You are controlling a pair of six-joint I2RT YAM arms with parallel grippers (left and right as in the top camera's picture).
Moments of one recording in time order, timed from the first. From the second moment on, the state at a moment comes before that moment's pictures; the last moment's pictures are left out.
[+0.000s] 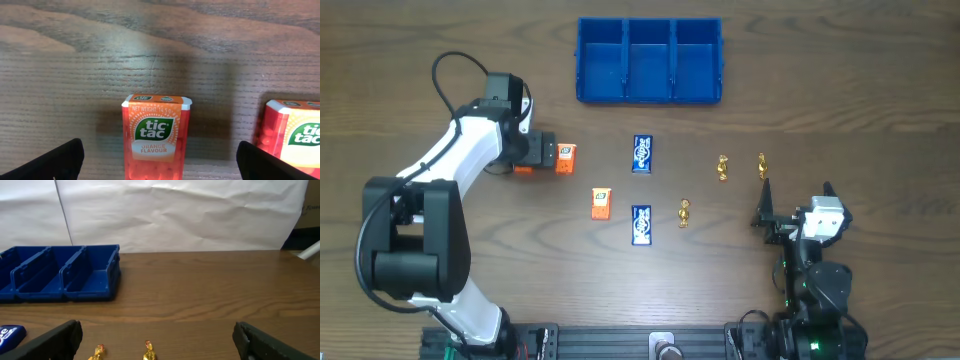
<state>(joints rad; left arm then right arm) -0.08 1.85 1.12 -0.63 -0.03 -0.06 0.07 0.01 0.01 -0.06 0.13 0.01</state>
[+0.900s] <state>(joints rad) -0.08 1.88 1.12 -0.60 -0.05 -0.06 0.07 0.01 0.01 -0.06 0.13 0.01</state>
